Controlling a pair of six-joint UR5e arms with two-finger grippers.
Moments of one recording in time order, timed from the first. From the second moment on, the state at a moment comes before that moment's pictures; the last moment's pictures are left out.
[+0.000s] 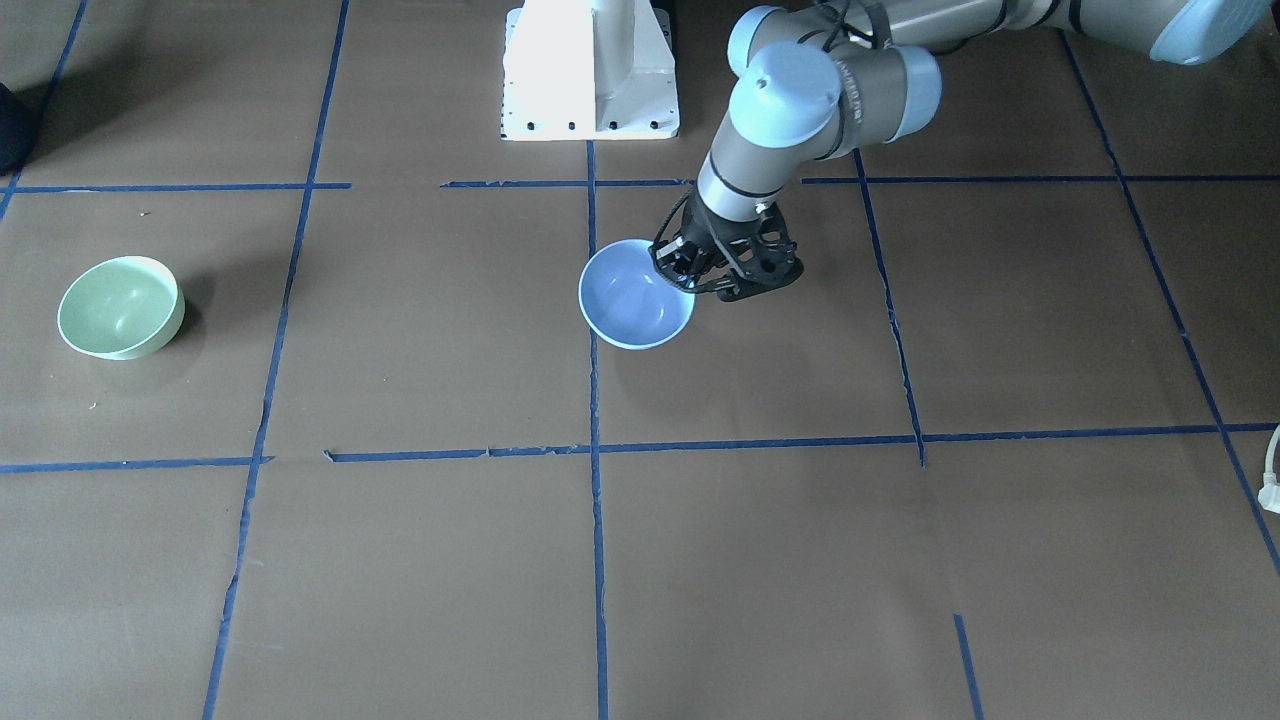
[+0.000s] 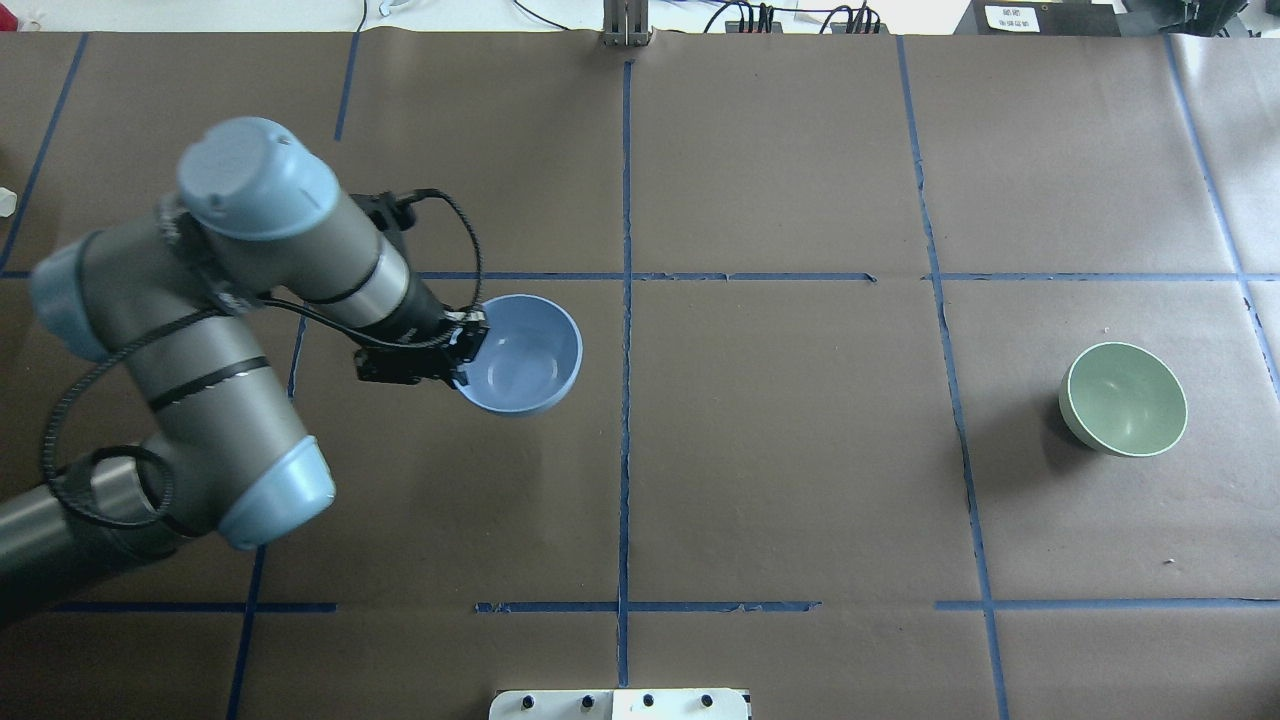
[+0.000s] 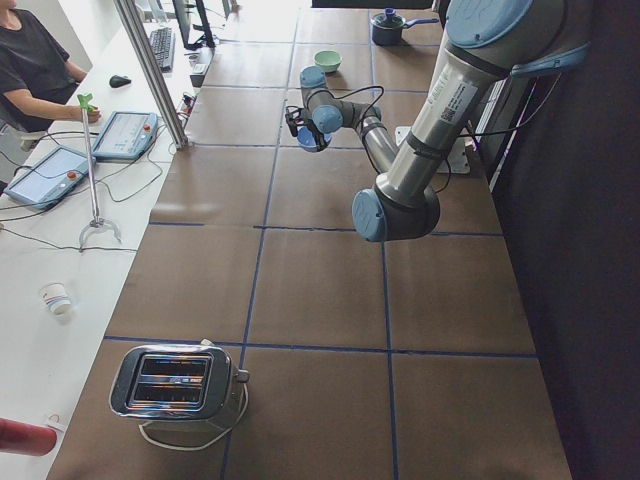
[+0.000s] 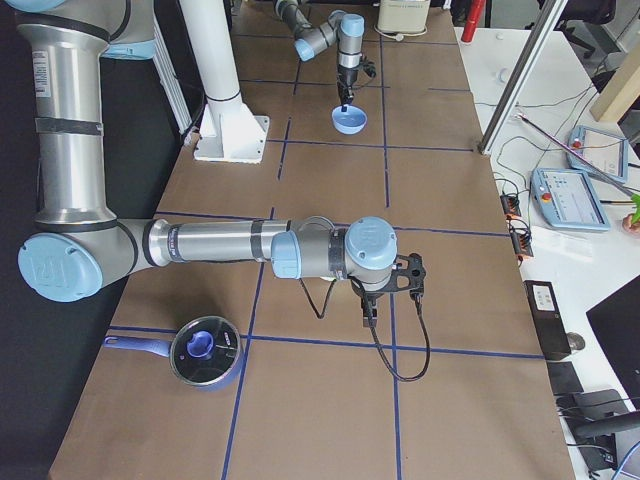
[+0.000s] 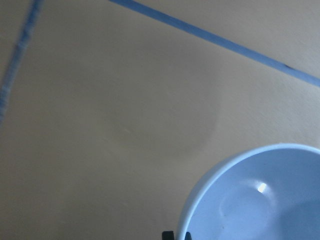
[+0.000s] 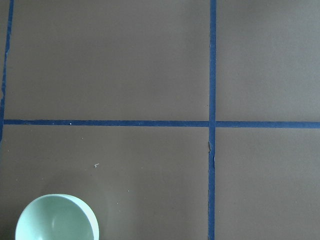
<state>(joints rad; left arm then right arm) -0.58 -2.24 -1.61 -1.74 -2.05 -1.56 1.62 -1.59 1.68 -1.55 2.51 0.04</state>
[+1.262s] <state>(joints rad) -0.74 -2.15 -1.94 -1.37 -2.22 -1.31 1.40 -1.69 1.69 -1.13 2.43 0.52</state>
